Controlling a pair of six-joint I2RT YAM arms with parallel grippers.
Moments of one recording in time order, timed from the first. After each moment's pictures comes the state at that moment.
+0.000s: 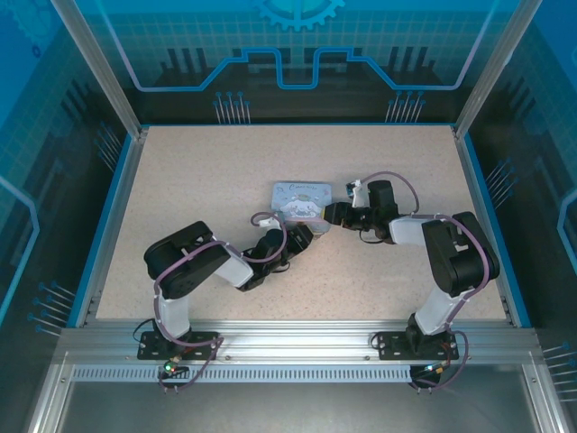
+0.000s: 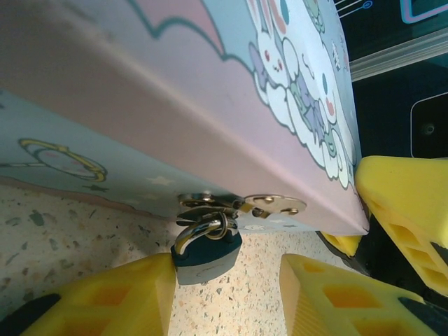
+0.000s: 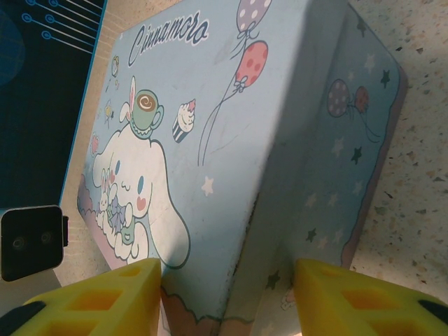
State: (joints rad) left arm -0.81 1.89 0.59 0.91 -0.18 -1.21; right arm 0.26 1.72 0.73 0.29 -0.67 0.55
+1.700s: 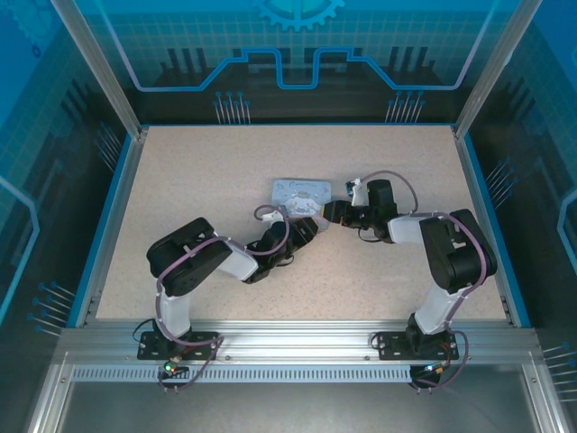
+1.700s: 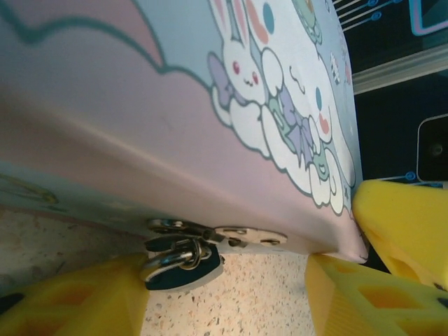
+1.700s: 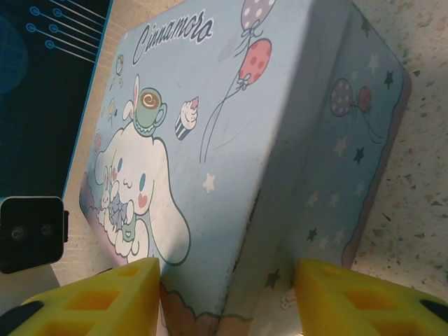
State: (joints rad) left arm -0.79 1.92 0.68 0.82 -0.18 -1.22; right arm 0.26 1.75 0.74 0.34 -0.67 0.56
